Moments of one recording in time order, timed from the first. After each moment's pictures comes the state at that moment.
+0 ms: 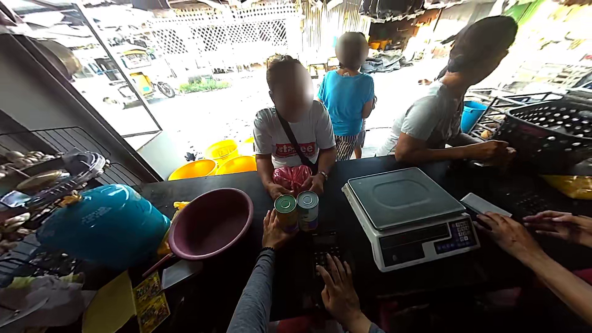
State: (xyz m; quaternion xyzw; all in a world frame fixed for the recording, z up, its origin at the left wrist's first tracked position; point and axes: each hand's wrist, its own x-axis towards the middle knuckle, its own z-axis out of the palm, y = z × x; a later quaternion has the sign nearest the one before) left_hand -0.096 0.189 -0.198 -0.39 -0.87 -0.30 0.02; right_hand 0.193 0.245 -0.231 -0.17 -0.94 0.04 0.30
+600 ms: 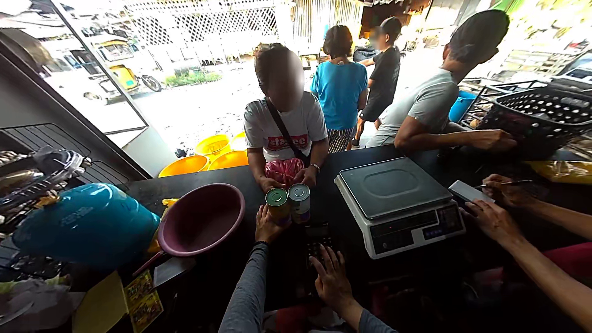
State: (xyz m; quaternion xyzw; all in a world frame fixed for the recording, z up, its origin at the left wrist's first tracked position) left_hand -0.094 0.188 -0.199 -0.39 -0.88 -0.29 0.02; right_hand 0.196 0.244 -0.228 -0.18 -0.94 0.05 0.29
